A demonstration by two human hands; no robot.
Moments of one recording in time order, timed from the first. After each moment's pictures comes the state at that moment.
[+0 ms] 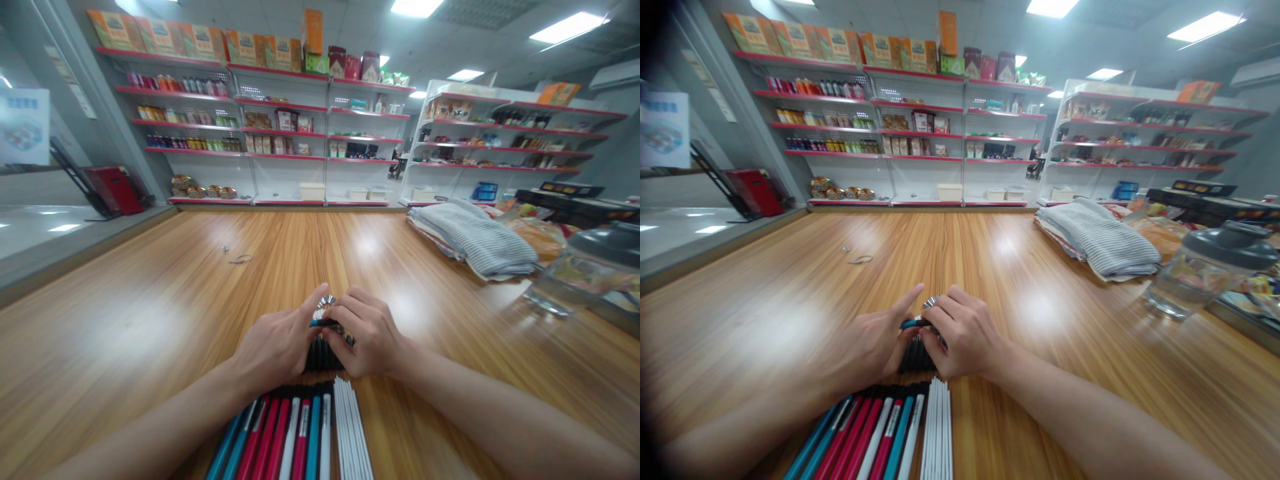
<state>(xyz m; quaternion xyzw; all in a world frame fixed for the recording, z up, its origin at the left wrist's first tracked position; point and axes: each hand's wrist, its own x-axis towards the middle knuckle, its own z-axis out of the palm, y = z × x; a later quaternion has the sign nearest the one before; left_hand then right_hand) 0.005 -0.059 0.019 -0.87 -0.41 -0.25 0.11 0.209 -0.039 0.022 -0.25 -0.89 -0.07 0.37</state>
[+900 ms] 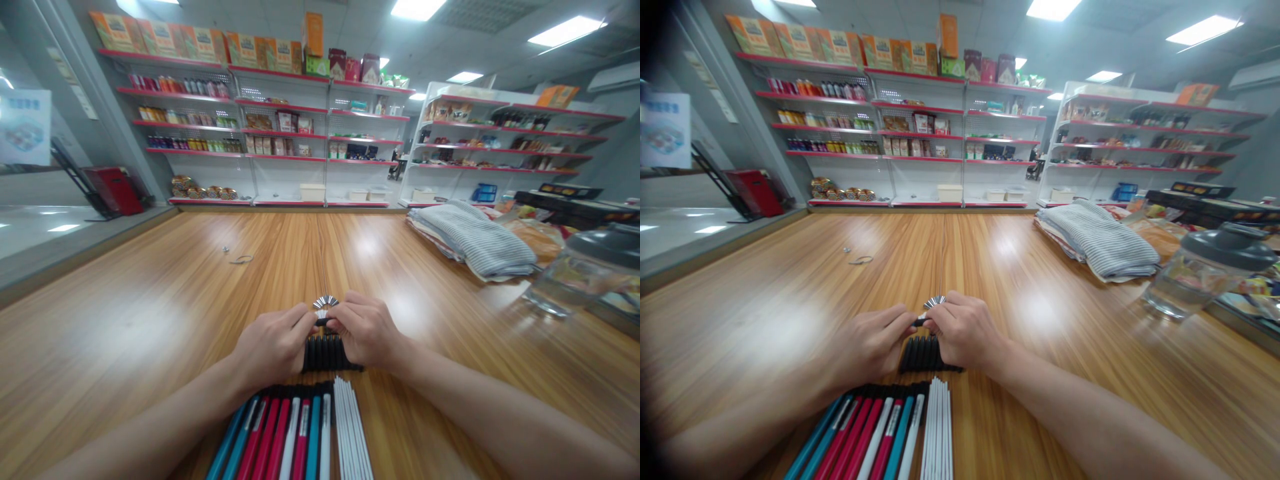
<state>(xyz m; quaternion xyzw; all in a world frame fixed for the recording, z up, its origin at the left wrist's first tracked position) 0.001 -0.061 0.026 -0.89 -0.38 -0.19 0.18 0.209 -0.030 0.015 -0.26 -0.89 -0.10 0.36</state>
